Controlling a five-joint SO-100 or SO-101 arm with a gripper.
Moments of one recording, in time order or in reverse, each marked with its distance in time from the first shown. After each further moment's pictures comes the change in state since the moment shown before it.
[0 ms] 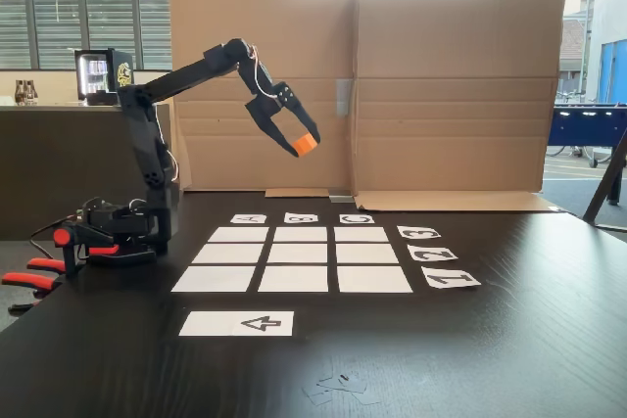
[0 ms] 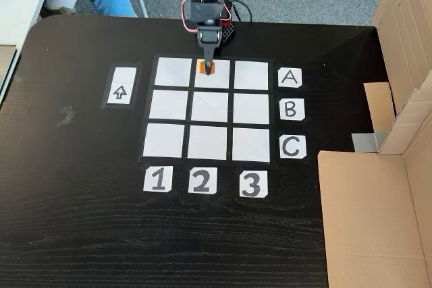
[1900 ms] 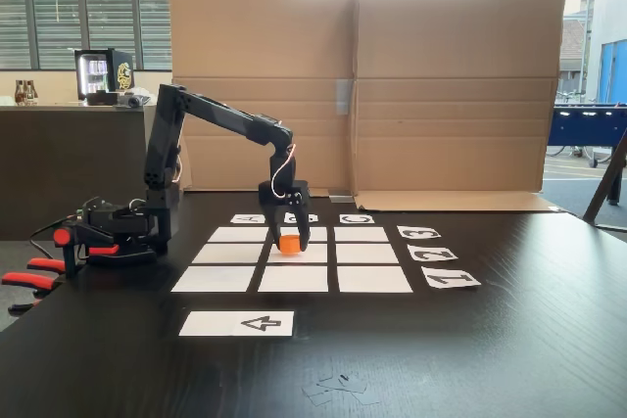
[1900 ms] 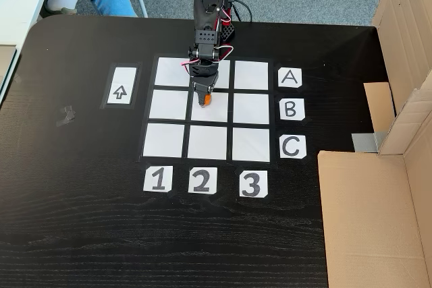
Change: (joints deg) arm 2.9 -25.0 18.9 -17.2 18.5
